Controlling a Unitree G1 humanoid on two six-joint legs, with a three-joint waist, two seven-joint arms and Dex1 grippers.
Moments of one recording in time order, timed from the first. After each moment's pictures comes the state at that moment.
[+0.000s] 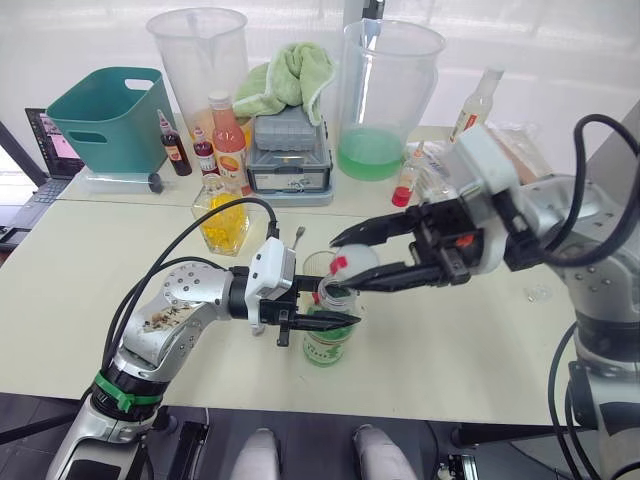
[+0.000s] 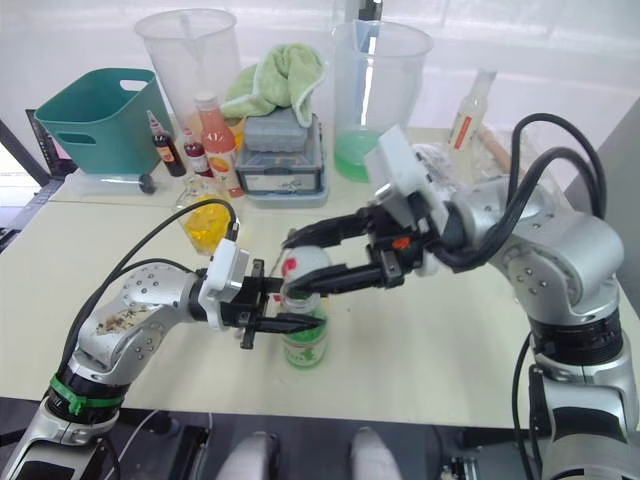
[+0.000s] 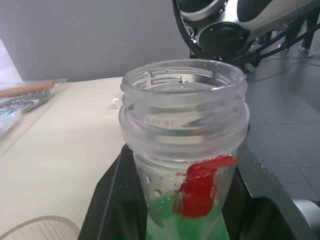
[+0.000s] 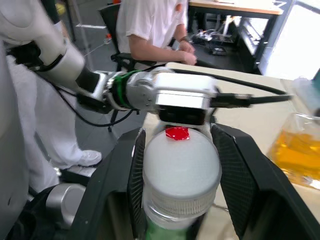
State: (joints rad) left arm -0.45 0.59 -0.19 -0.34 -0.59 0.39 -1.14; right arm -0.86 -0.78 -0.02 -0.35 0.89 0.84 1.11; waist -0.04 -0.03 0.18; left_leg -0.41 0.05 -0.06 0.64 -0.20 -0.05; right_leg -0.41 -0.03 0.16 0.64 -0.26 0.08
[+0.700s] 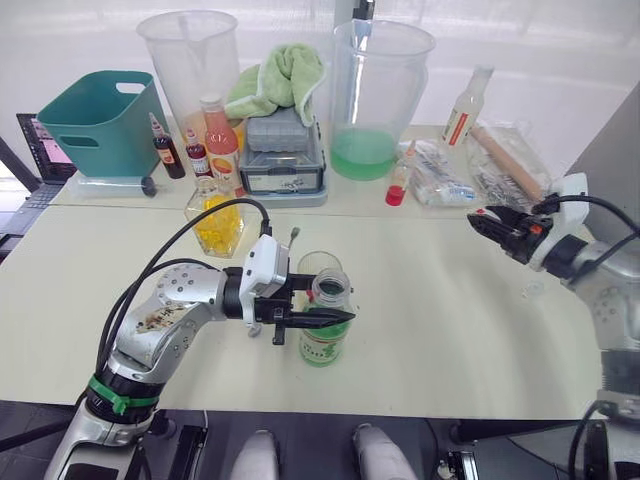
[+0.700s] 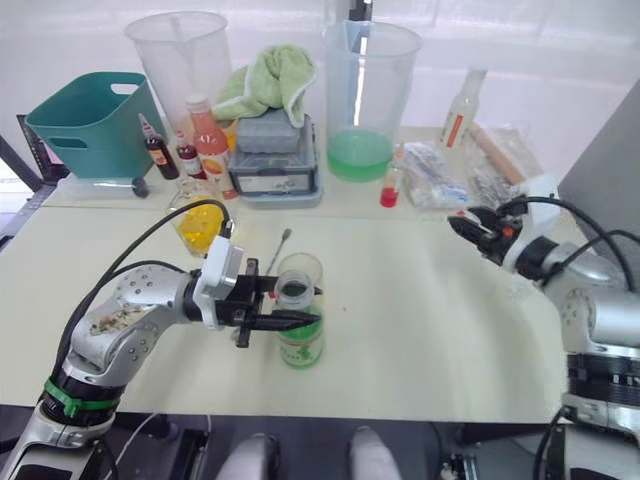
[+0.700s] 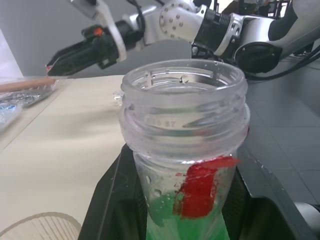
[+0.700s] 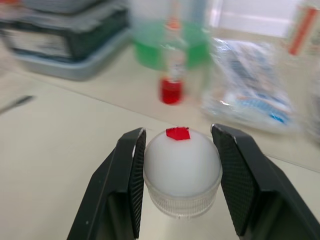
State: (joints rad) left arm -0.44 0.60 -0.15 -0.36 -0.61 0.43 -1.12; right arm -0.51 -0.68 -0.28 0.18 0.42 0.54 0.57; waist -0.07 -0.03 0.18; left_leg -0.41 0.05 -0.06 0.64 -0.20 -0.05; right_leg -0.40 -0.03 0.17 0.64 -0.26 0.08
